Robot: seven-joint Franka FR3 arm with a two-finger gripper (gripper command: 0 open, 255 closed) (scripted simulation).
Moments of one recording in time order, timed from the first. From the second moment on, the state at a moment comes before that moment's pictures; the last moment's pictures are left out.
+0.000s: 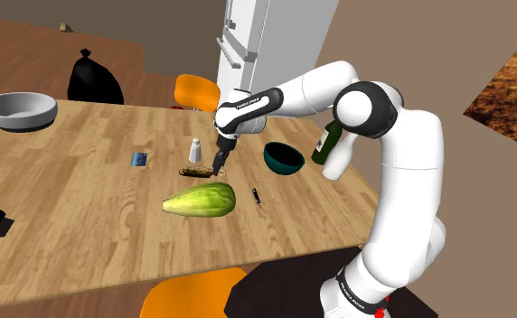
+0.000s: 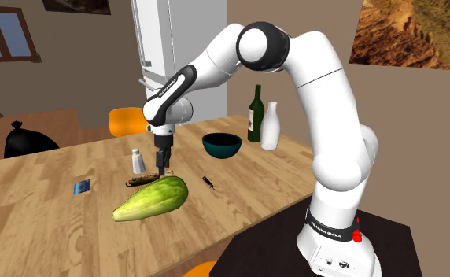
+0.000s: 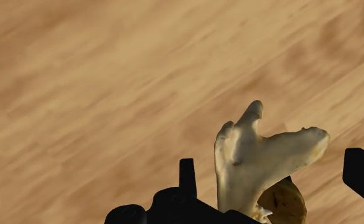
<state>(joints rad) -0.16 0.54 0.18 -1.82 0.15 2.27 -0.71</state>
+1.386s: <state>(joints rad) -0.16 0.50 0.18 -1.82 0.15 2.24 -0.70</state>
